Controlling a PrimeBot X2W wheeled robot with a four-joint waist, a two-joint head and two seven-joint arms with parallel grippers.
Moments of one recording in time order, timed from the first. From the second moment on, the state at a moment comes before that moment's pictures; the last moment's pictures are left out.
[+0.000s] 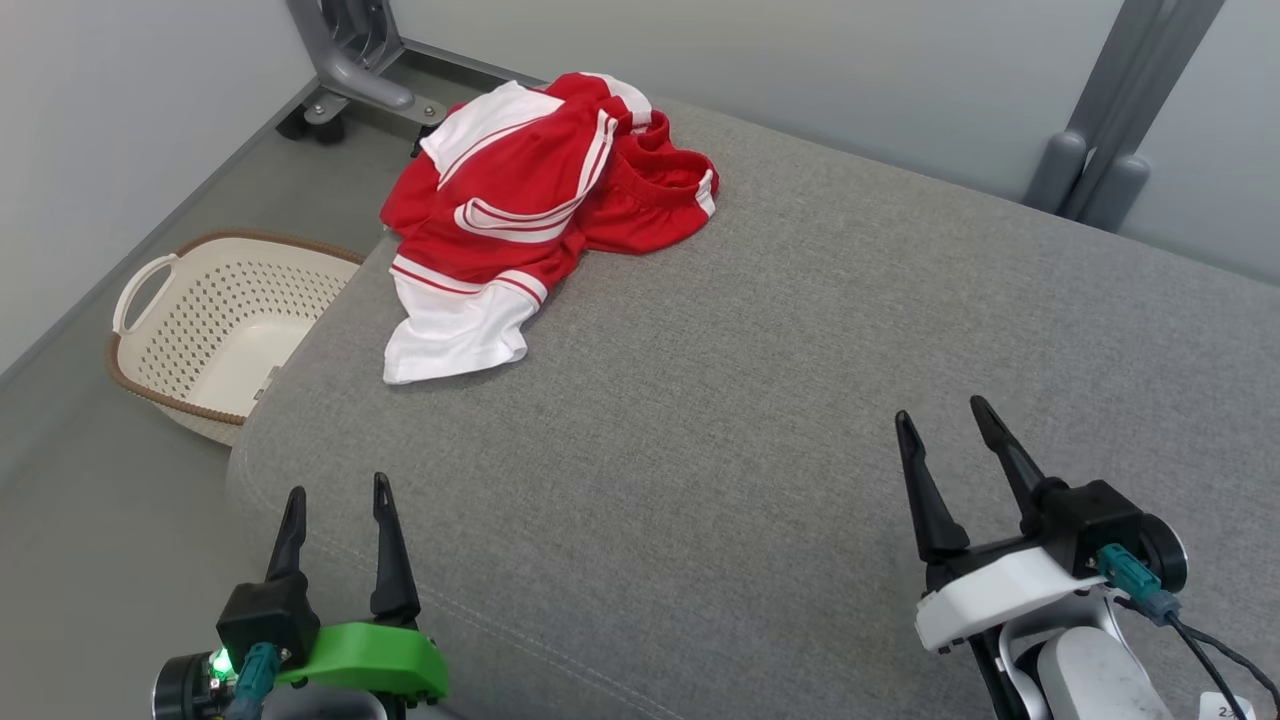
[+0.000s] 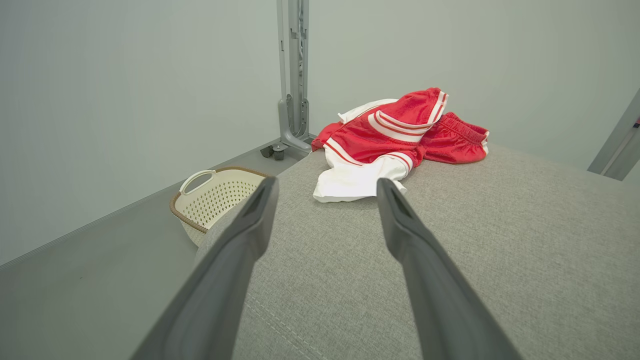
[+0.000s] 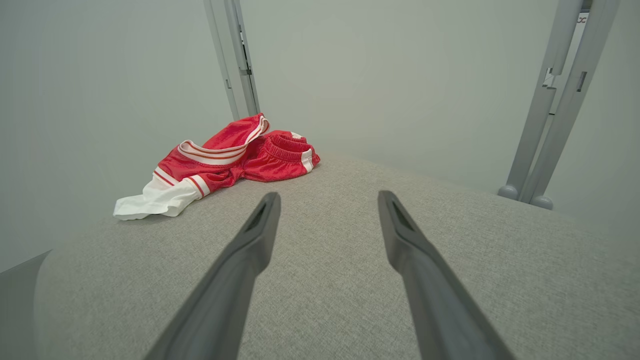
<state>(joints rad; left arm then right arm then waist) -0.03 0.05 -0.13 0.22 -0.23 0.14 -0.26 -0.10 -0.05 0.09 0.21 0.09 0.13 -0.26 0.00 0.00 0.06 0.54</state>
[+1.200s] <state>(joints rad) -0.97 0.30 -0.14 1.01 -0.26 -0.12 0.08 -0.17 -0.05 -0.01 0.02 -0.15 0.13 -0.26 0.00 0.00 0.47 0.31</state>
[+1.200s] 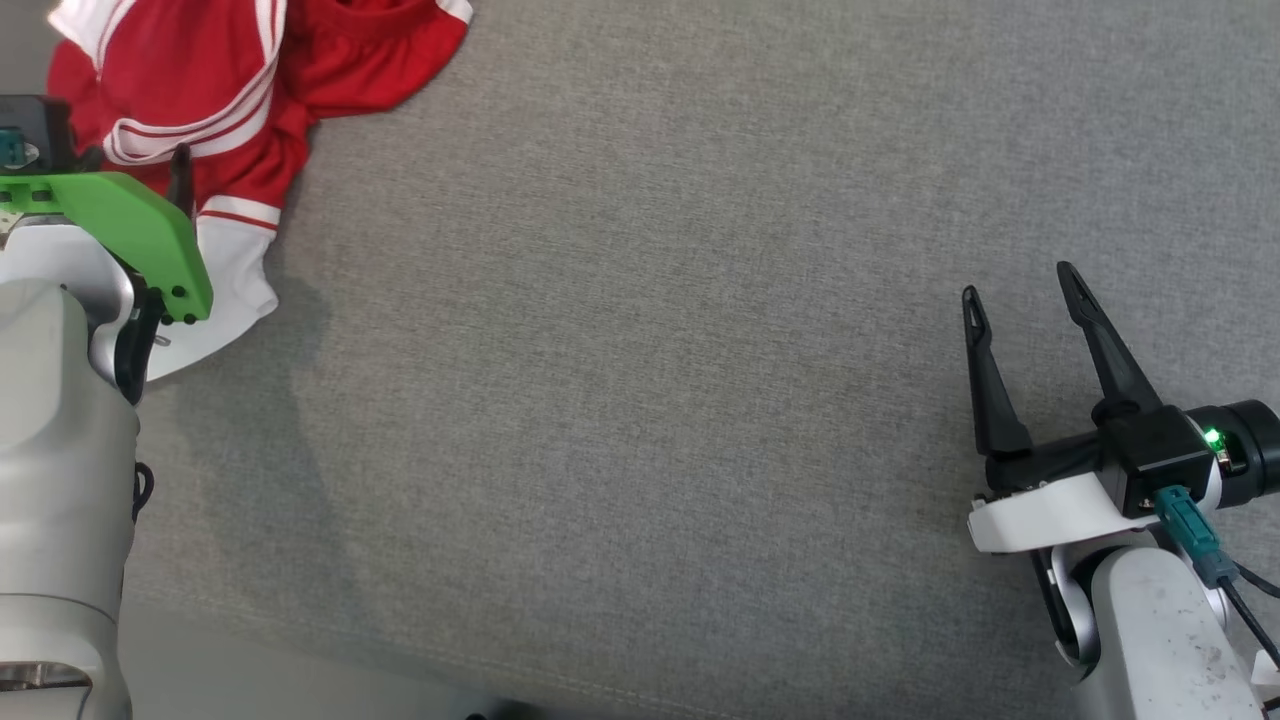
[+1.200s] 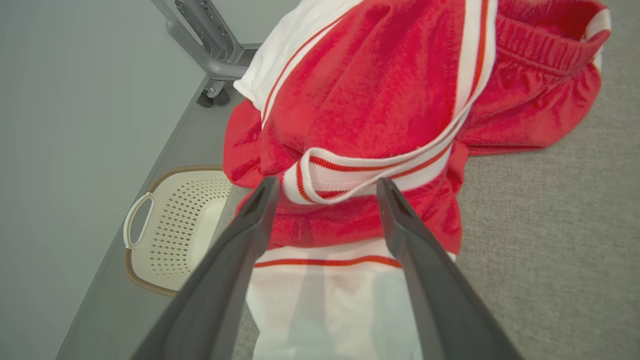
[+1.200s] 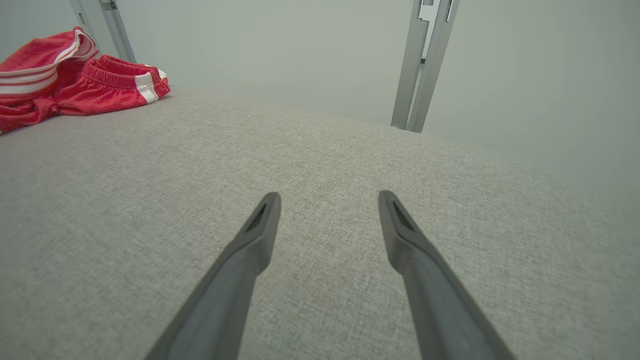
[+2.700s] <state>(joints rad) -1.22 0.22 -0.54 0.81 -0.31 -0.13 -0.06 -0.05 -0.05 -0.14 0.13 0.10 0.13 -0.26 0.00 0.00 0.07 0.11</state>
